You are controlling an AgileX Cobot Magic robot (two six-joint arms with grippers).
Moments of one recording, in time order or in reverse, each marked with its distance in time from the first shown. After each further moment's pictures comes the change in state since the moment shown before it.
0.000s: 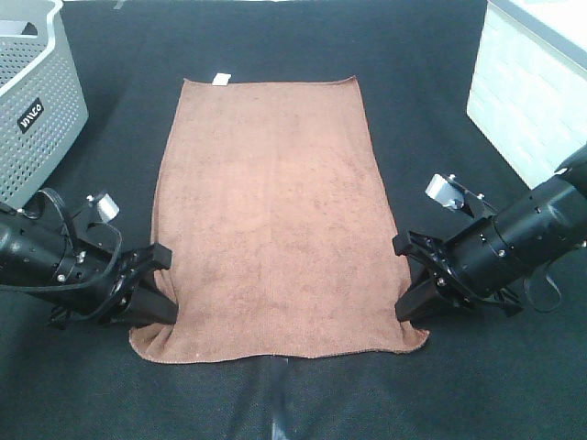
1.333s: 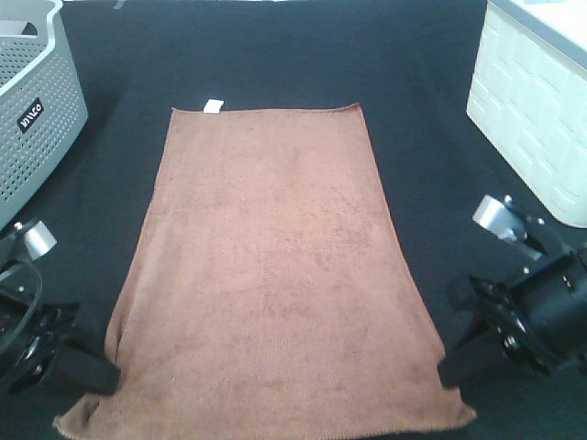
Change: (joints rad) left arm 0.000 -0.434 0.290 0.274 0.035 -0.249; right arm 0.000 -0.412 0.273 -0.149 0.124 0.144
